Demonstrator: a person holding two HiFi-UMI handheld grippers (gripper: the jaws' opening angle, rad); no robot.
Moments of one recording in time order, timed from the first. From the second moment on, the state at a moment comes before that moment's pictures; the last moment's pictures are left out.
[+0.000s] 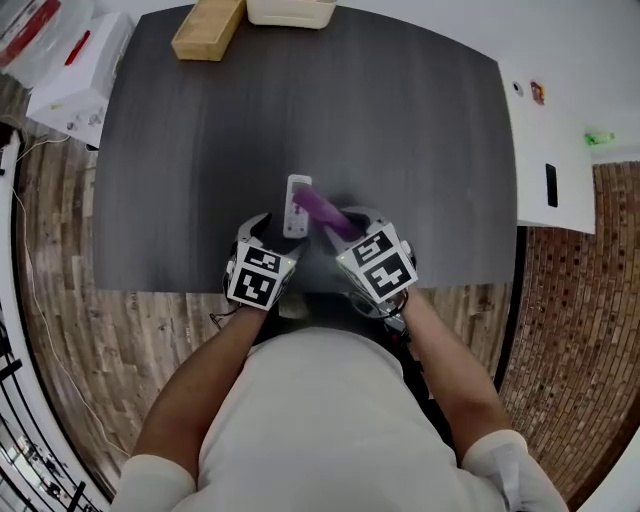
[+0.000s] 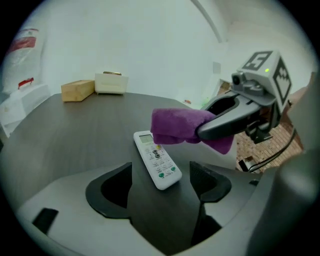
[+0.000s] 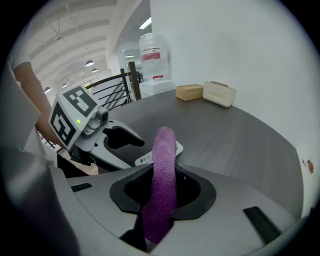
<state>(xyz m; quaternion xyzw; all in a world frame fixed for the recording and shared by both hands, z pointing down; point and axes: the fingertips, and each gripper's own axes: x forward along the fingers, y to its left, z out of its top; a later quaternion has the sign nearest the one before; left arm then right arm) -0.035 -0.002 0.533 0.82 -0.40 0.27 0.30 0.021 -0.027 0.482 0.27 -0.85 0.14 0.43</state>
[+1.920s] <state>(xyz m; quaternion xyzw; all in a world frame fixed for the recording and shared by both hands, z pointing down) -0.027 0.007 0.560 0.88 -0.22 0.39 0.15 0.068 -0.104 0.526 0.30 -0.76 0.12 0.56</state>
